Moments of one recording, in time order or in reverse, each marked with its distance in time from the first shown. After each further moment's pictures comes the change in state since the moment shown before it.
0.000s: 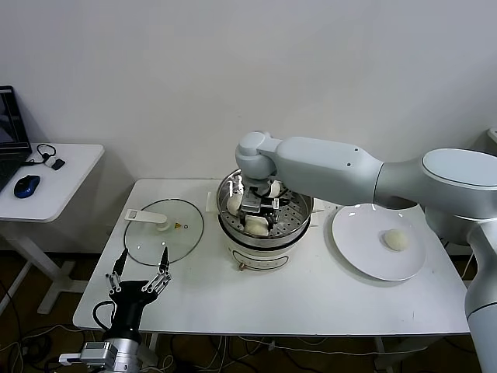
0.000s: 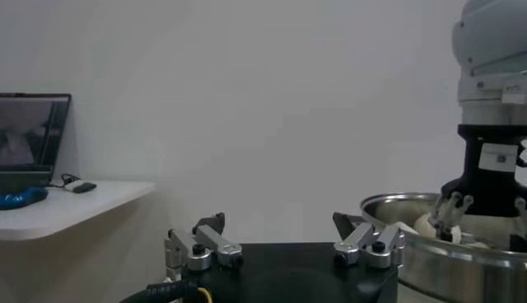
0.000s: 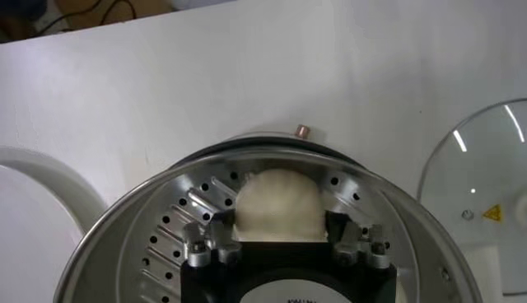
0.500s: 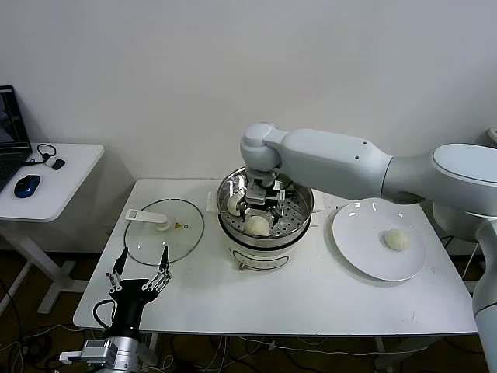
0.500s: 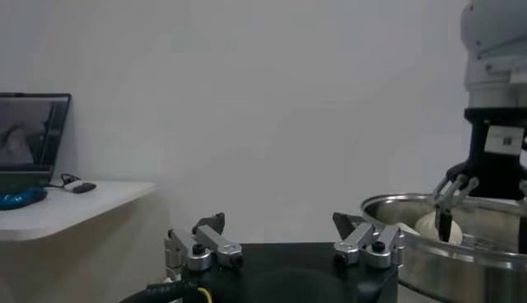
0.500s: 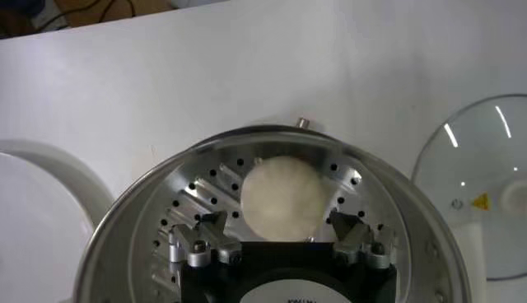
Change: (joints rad) left arm -0.010 0.001 0.001 0.002 -0.001 0.005 0.001; right arm 0.055 -0.045 0.007 0.004 0.046 0.028 -0.008
